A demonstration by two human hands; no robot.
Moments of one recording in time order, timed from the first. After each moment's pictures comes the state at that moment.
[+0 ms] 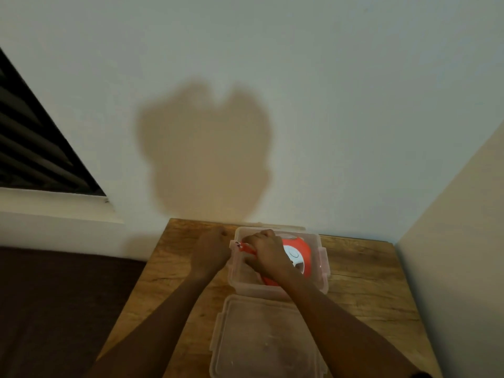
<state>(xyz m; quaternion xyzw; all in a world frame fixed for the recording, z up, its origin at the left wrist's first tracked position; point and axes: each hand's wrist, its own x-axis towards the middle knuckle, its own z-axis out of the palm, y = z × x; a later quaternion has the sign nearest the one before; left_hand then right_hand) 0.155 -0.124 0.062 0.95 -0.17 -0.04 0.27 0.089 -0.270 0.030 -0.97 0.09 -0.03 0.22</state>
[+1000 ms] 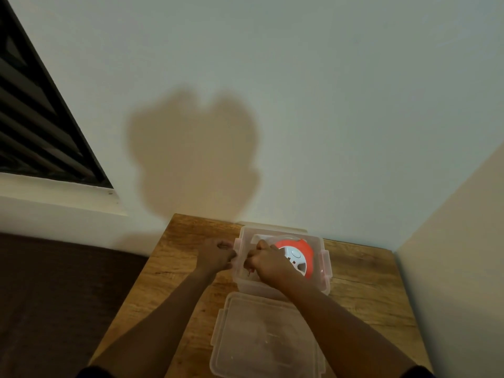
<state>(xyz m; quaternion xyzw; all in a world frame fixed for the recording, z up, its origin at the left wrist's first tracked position) 0.154 -0.111 0.032 0.81 -0.02 -0.22 0.55 0.075 -0.263 0.030 -0.99 -0.07 0.07 0.03</state>
